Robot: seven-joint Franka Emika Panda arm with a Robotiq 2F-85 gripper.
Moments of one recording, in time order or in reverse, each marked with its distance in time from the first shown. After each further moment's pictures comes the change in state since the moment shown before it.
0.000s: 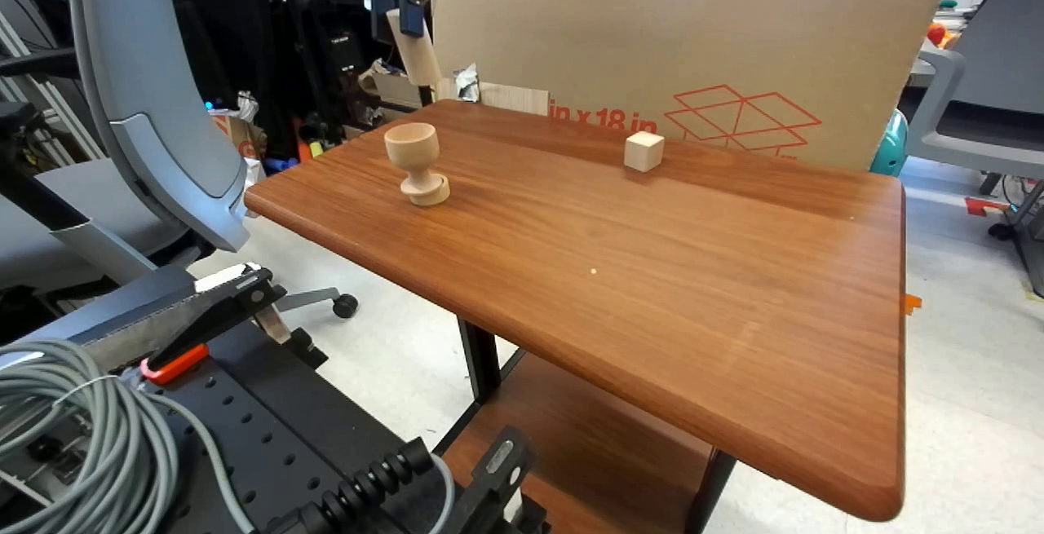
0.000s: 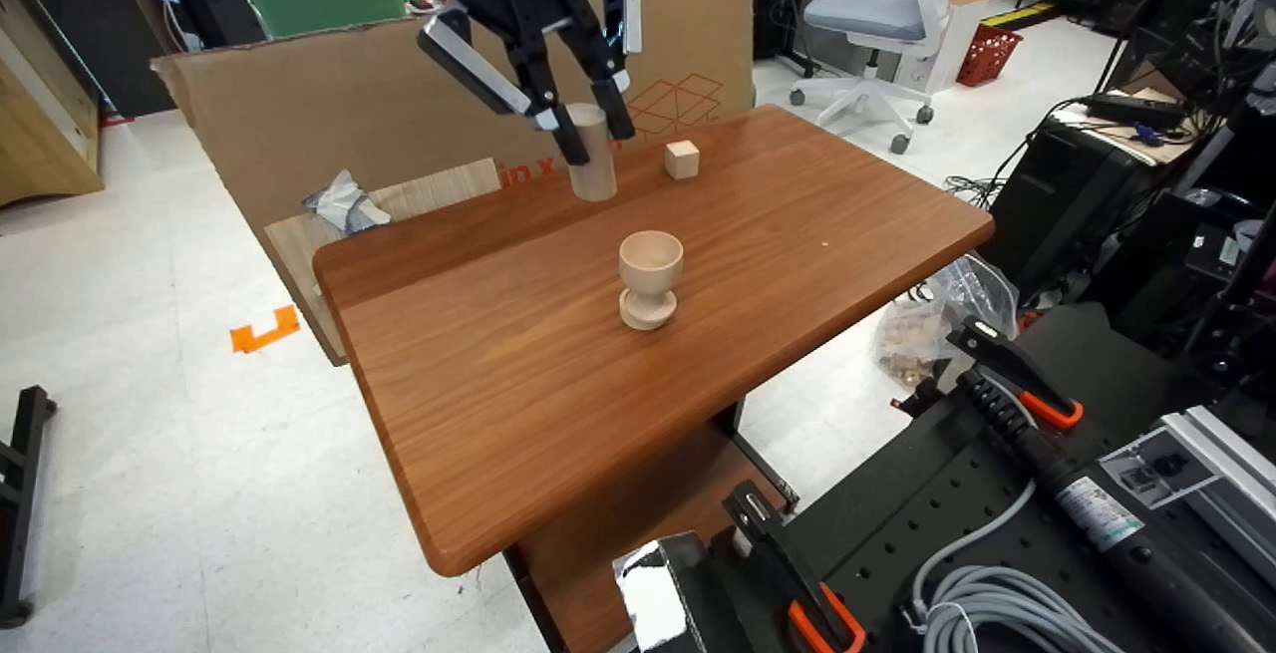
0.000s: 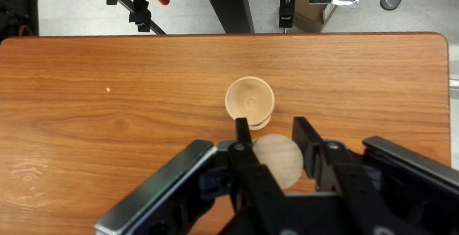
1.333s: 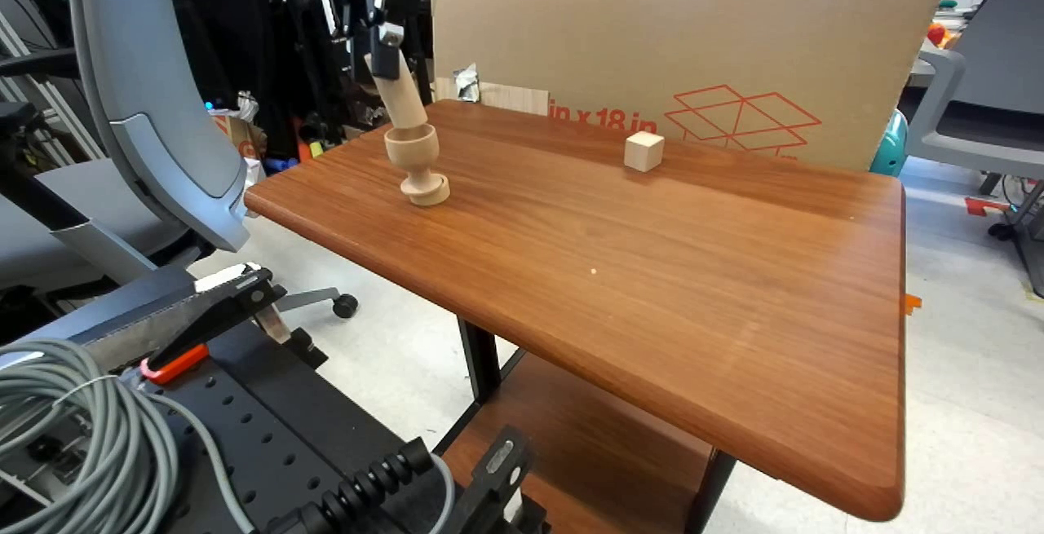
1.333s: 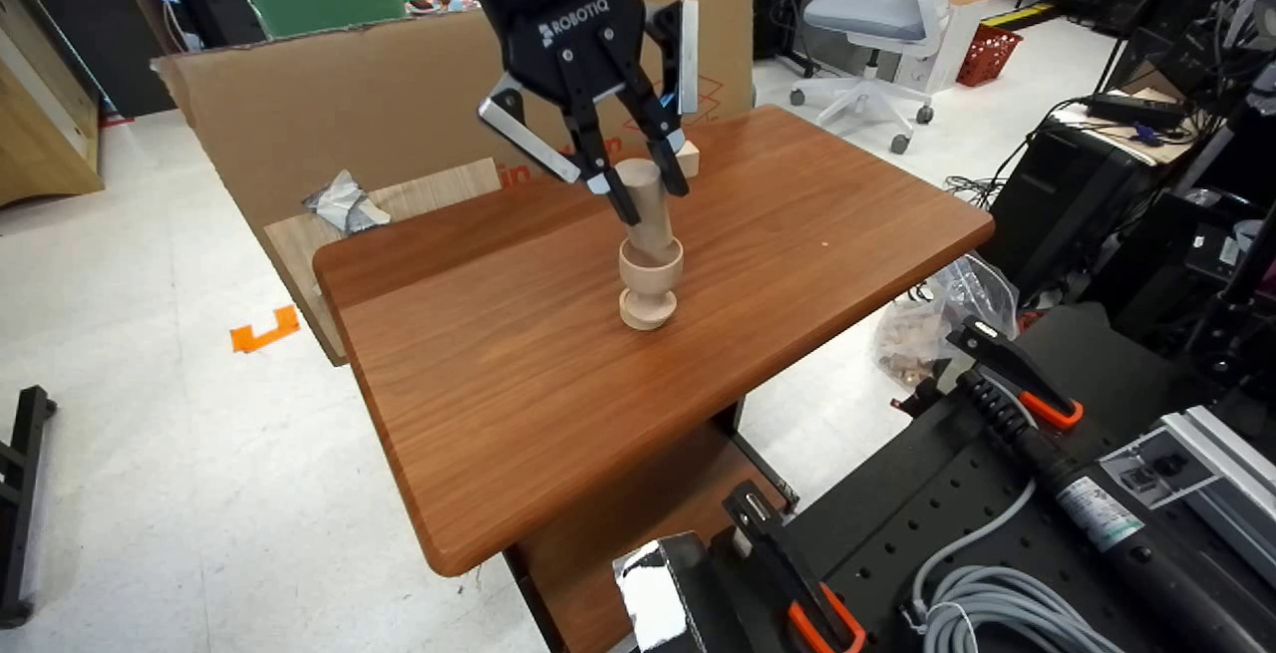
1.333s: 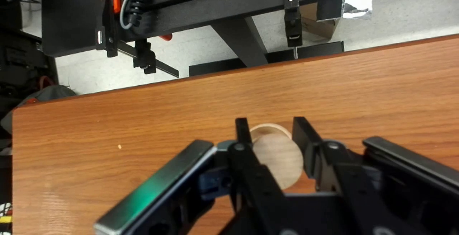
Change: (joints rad) arm 0.001 -0.060 0.000 -0.166 -0.009 0.063 0.190
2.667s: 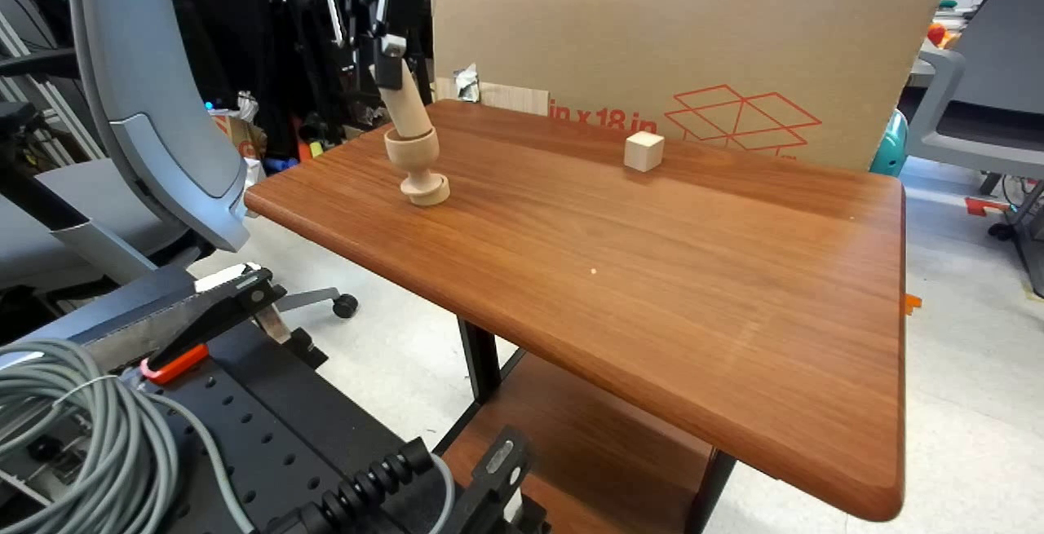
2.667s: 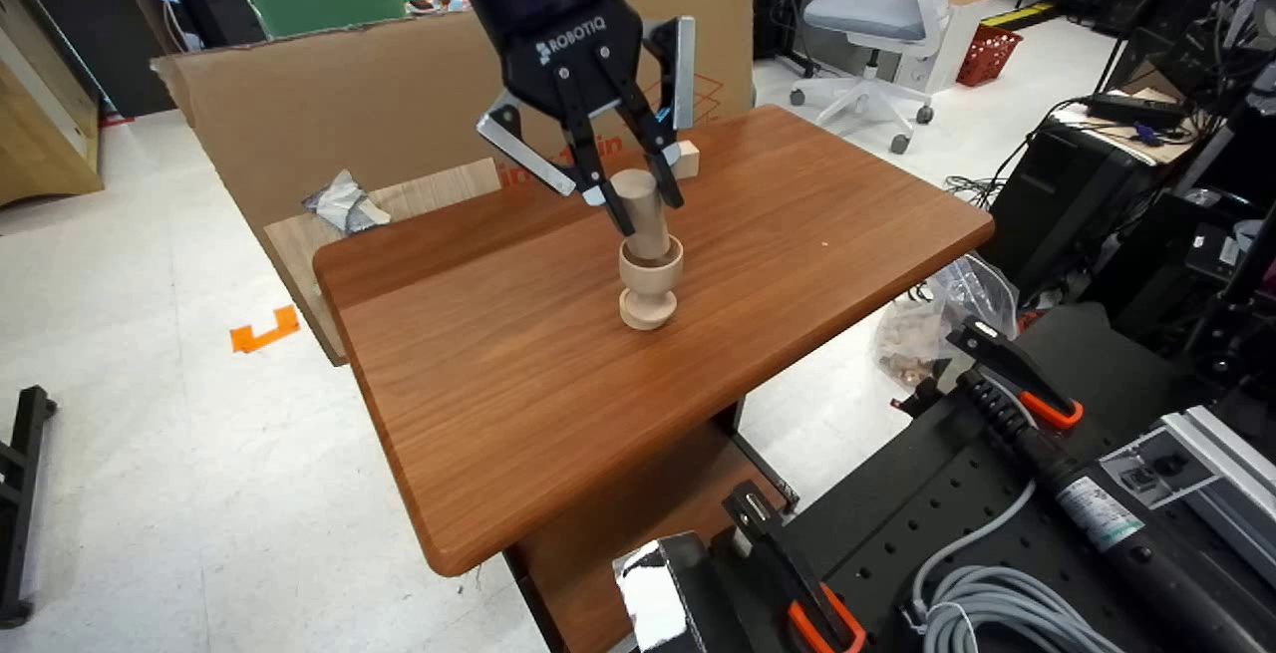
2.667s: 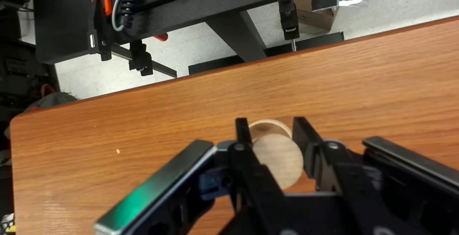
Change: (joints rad) arm 0.000 0.016 -0.001 0.000 0.001 0.021 0.056
